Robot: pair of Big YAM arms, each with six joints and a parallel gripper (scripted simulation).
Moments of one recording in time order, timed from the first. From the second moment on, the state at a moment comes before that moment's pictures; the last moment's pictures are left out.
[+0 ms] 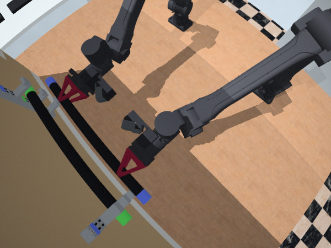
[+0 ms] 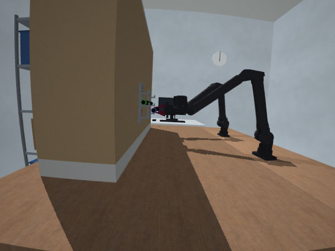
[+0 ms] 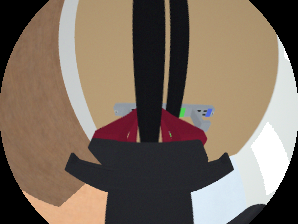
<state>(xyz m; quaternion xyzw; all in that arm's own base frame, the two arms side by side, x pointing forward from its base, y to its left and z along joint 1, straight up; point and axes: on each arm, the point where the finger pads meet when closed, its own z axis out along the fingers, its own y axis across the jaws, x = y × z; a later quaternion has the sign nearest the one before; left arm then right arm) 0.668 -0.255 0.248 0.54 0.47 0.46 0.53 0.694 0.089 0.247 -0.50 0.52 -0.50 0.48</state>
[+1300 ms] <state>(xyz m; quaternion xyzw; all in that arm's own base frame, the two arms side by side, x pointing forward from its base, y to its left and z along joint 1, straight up) 0.670 -0.257 0.245 0.54 0.47 0.46 0.53 0.693 0.088 0.247 -0.49 0.52 -0.51 0.48</state>
